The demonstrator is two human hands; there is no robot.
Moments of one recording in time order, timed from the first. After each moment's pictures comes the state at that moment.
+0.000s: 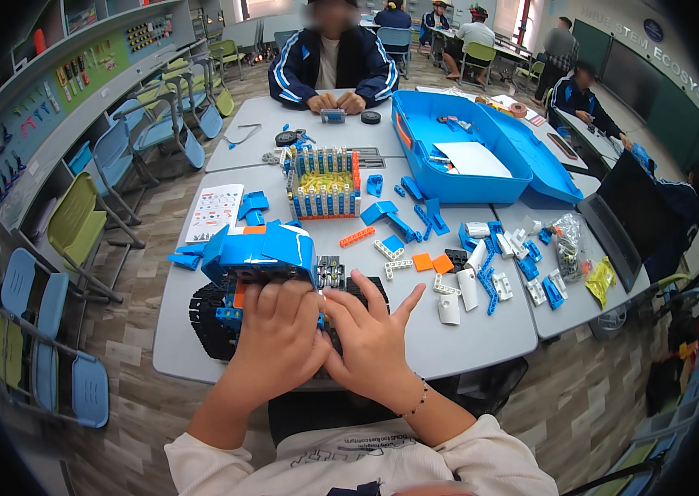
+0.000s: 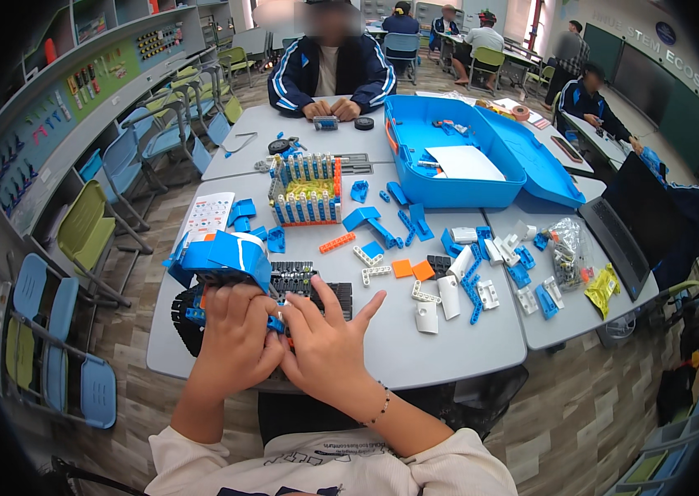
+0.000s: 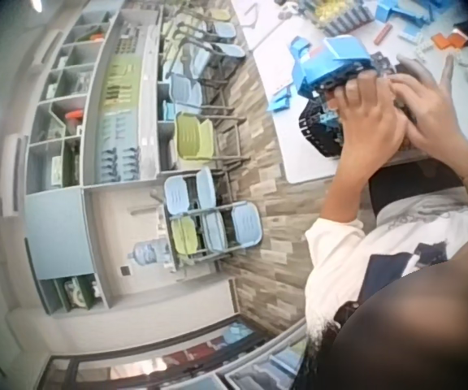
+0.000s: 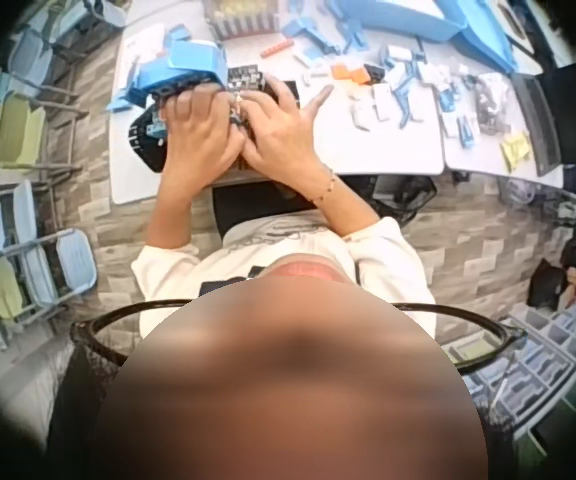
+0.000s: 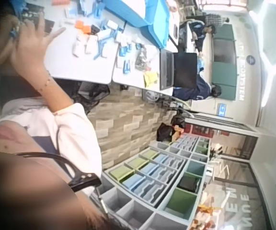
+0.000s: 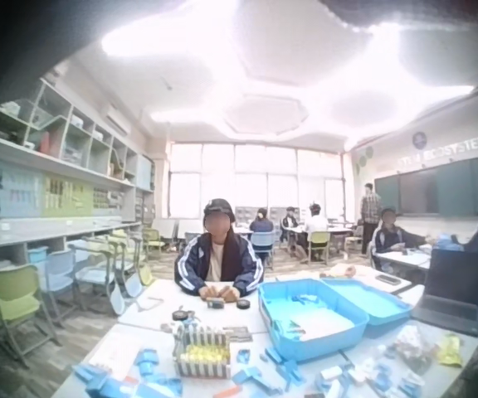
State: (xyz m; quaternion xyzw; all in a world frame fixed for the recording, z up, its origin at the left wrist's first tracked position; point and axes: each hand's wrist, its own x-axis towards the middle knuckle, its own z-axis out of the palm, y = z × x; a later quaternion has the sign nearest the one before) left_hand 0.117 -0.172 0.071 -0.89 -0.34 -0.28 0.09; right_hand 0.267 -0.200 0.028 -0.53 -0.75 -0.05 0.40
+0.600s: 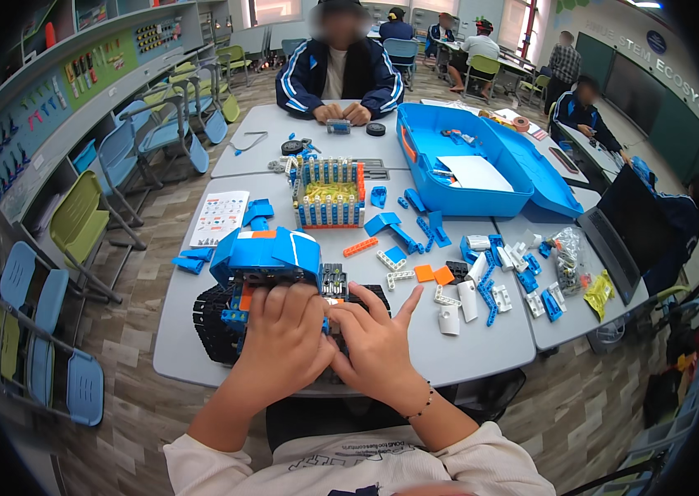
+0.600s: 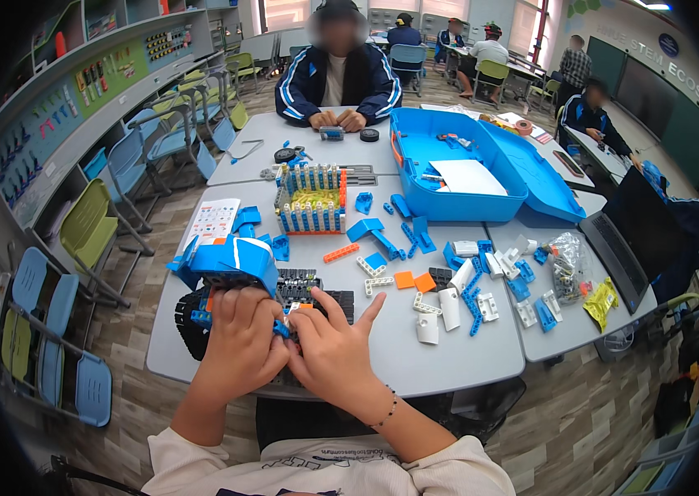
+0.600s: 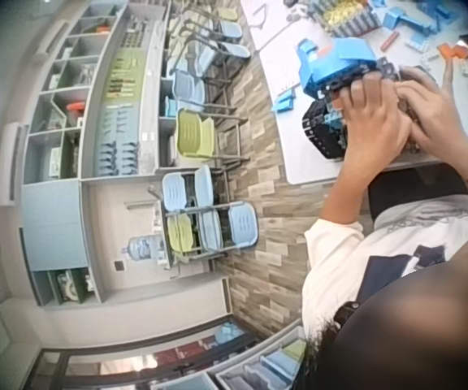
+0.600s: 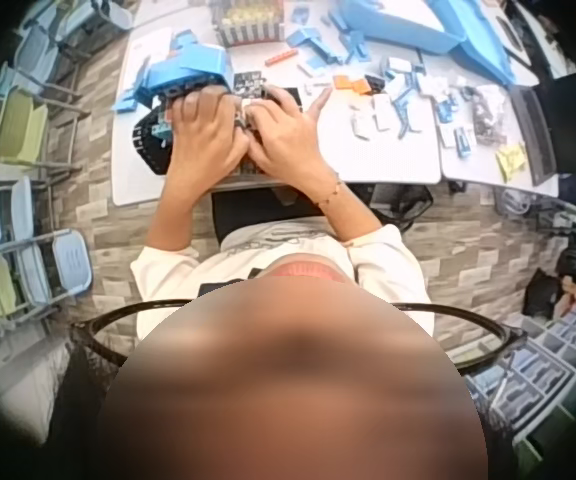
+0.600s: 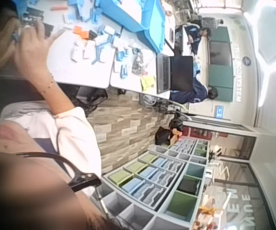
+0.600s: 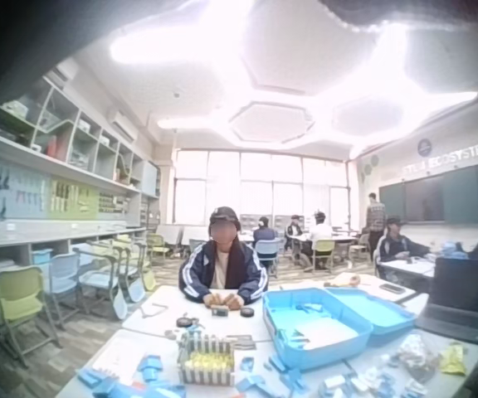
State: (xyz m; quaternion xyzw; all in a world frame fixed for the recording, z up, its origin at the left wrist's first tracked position) left_hand 0.121 -0.170 0.072 -0.88 -0.34 -0.31 0.09; right_hand 0.277 -0.197 0.030 -0.50 -0.77 -0.04 0.38
